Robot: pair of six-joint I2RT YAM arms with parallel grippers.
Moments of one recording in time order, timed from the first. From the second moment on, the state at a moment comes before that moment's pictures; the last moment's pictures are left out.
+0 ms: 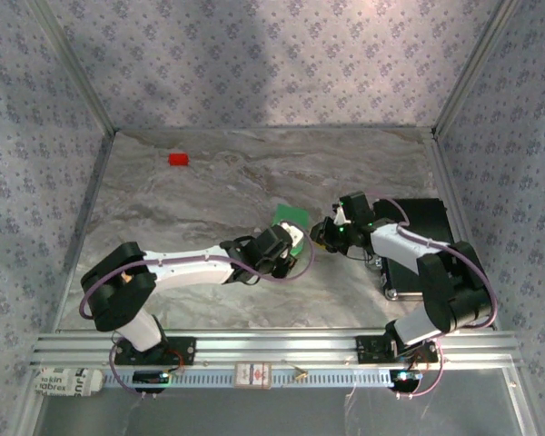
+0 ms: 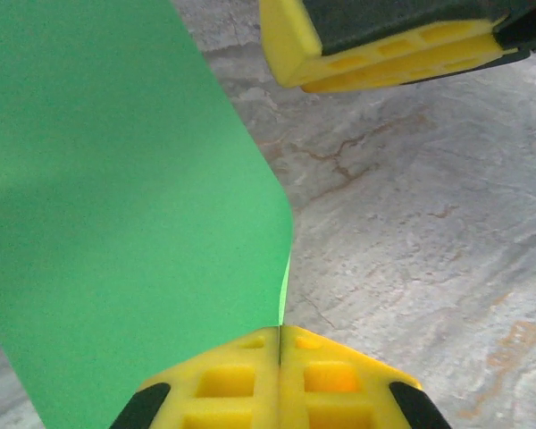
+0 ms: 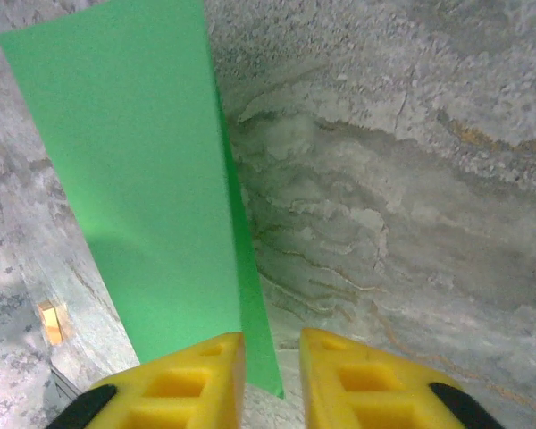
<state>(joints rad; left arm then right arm) -1.06 1.60 0.91 -0.17 -0.10 -0.33 0.37 1.48 0.72 -0.19 -0.50 0.81</state>
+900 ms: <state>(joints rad) -1.00 1.62 0.92 -0.26 -0.17 -0.48 0.63 1.59 0.71 -0.07 -0.44 0.88</state>
